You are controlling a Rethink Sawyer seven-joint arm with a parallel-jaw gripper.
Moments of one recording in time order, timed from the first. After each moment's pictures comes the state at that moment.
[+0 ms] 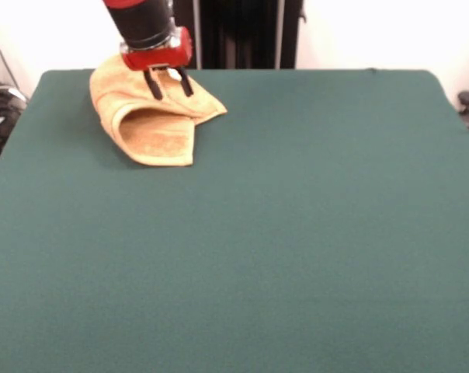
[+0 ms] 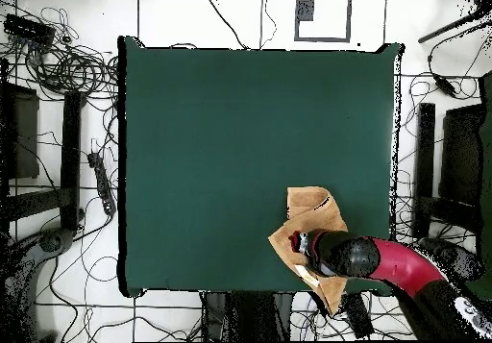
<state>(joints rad) -0.94 -0.54 0.39 1.96 -0.52 0.52 1.70</state>
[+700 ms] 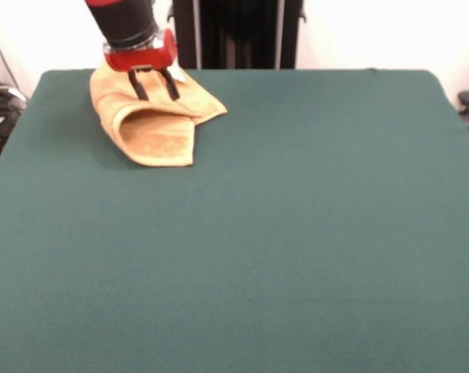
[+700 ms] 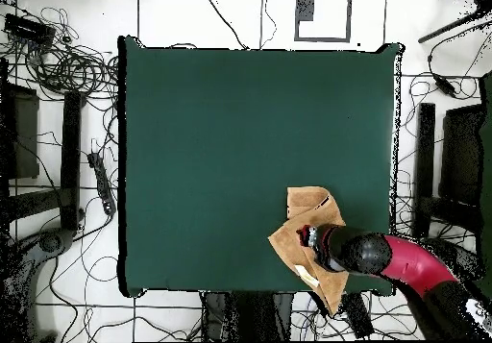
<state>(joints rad) -0.97 -0.53 0.41 1.93 -0.51 0.53 1.70</state>
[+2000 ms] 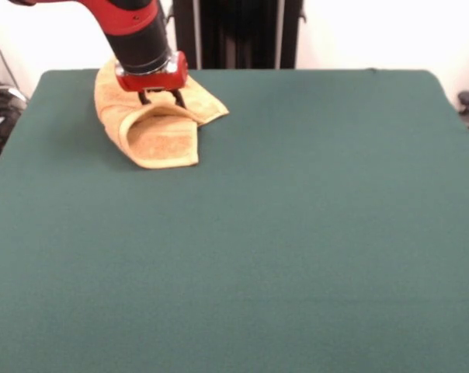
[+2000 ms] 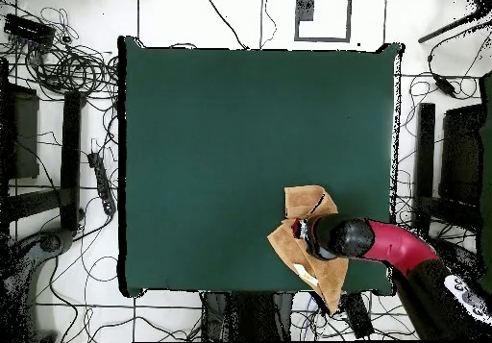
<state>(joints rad) -0.85 -0.47 0.33 1.83 -0.51 0.57 1.70</state>
